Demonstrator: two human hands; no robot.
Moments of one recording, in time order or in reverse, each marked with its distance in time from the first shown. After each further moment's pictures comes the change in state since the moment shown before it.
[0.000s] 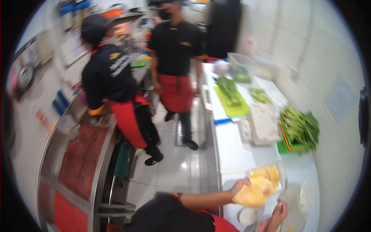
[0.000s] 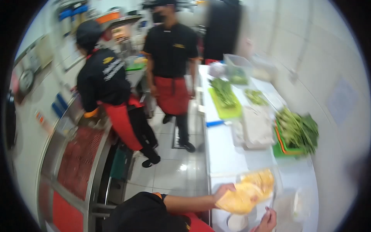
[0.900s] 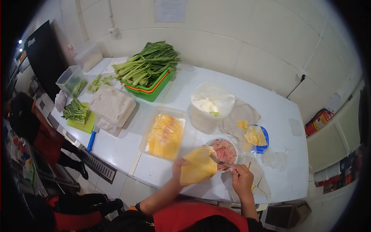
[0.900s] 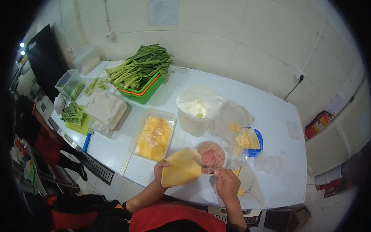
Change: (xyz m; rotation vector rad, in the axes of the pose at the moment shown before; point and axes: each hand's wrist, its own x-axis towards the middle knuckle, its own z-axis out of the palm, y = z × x) left_hand 0.049 -0.092 -0.031 -0.049 0.193 -0.641; right_hand -0.136 0.021 -0.082 -0.713 0.459 0.171
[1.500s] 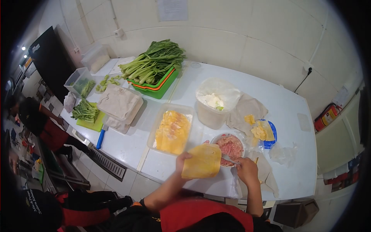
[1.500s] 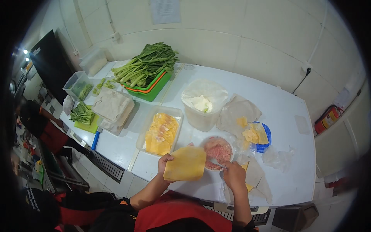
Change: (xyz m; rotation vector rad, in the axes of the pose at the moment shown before) left_hand -0.001 0.004 0.000 0.020 0.024 -0.024; right_hand 0.011 0.022 0.004 -0.283 -0.385 0.154
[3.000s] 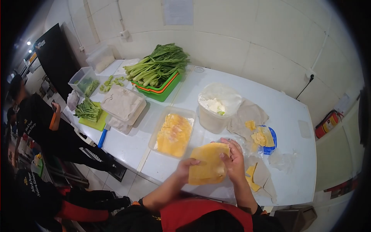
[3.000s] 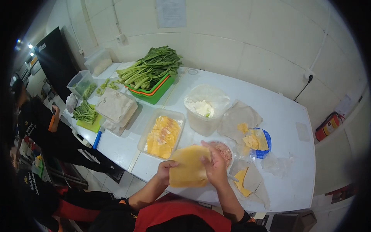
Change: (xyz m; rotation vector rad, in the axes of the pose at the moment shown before) left_hand -0.011 0.003 0.003 0.246 0.212 -0.037; right_hand 0.031 -0.079 -0.014 1.347 -0.006 -0.256
